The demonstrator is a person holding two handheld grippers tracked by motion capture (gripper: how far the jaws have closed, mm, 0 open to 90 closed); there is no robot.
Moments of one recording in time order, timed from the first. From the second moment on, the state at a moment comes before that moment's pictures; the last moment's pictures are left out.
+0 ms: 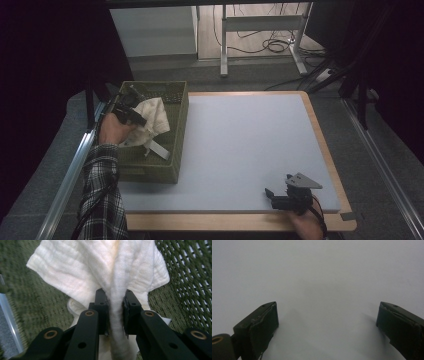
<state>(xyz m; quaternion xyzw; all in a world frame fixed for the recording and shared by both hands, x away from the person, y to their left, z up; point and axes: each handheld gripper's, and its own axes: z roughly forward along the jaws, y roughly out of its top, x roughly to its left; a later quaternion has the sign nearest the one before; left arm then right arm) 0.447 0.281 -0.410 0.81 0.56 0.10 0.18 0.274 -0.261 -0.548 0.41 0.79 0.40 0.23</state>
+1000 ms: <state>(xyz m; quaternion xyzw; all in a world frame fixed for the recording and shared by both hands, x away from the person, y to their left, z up) 0.410 0.273 -0.344 0.82 0.52 0.15 0.21 0.274 -0.261 -0.548 0.41 0.79 0.40 0.23</state>
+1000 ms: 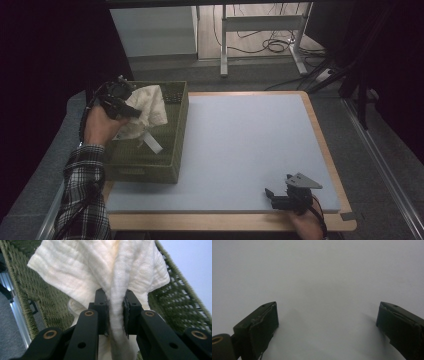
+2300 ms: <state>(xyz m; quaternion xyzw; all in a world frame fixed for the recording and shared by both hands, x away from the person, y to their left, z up) 0.421 0.173 -0.293 0.86 0.42 0.12 0.25 0.274 -0.261 -0.548 0.40 0.79 0.40 0.23</state>
